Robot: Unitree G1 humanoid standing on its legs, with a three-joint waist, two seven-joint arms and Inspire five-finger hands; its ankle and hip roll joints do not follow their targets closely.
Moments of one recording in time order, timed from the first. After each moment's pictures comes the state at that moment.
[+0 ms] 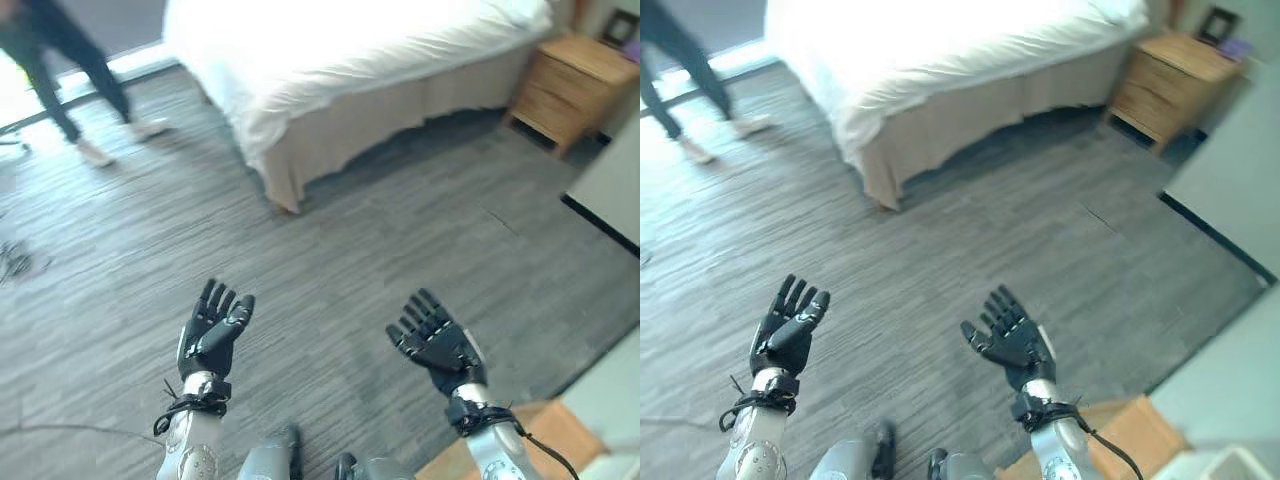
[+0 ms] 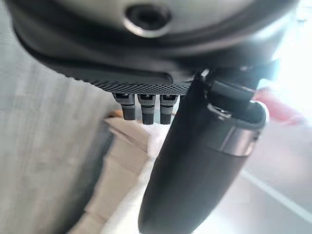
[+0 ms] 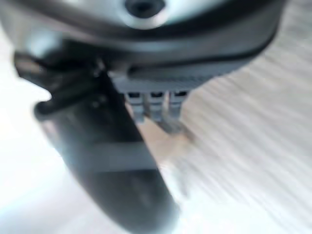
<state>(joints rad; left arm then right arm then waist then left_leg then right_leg) 0.18 0.11 -0.03 0.06 -0.86 -0.18 0.01 0.27 -0.32 0.11 0.02 0.82 -0.10 0.10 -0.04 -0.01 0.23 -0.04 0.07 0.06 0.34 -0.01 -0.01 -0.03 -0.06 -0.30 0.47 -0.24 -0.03</state>
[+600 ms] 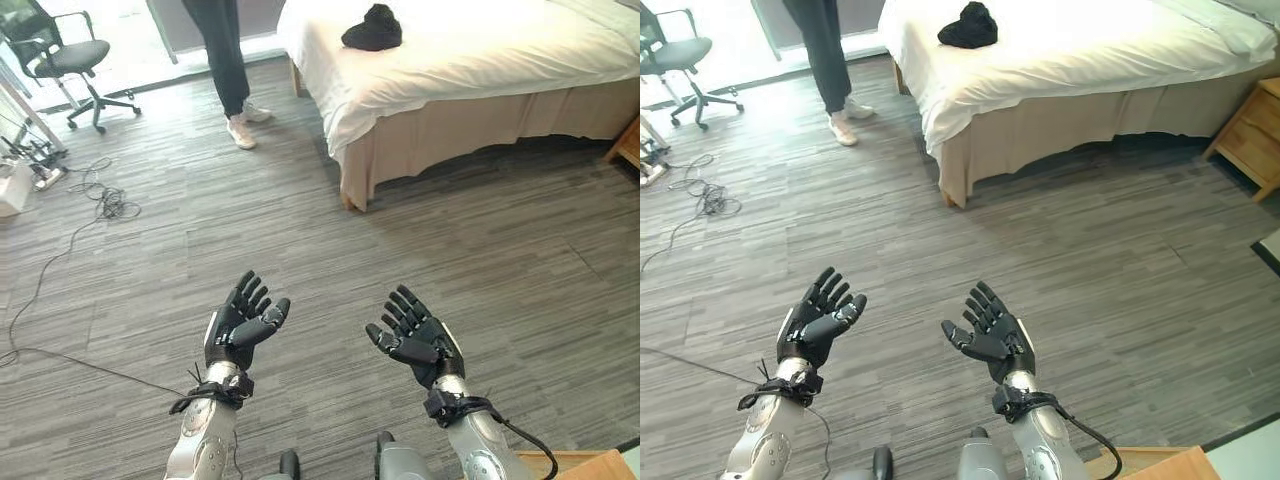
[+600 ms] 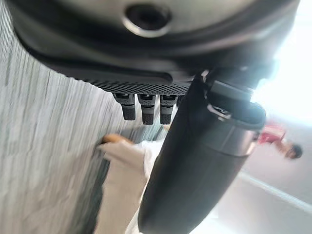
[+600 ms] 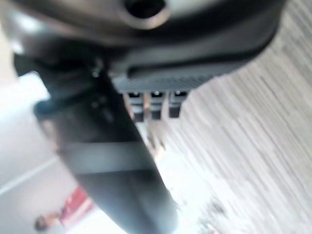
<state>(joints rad) 0.15 0.17 -0.10 0.10 -0.77 -0.18 0.05 0.13 -0.31 0.22 0.07 0.71 -0.10 0.05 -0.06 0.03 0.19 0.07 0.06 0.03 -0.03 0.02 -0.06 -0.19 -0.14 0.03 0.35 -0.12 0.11</state>
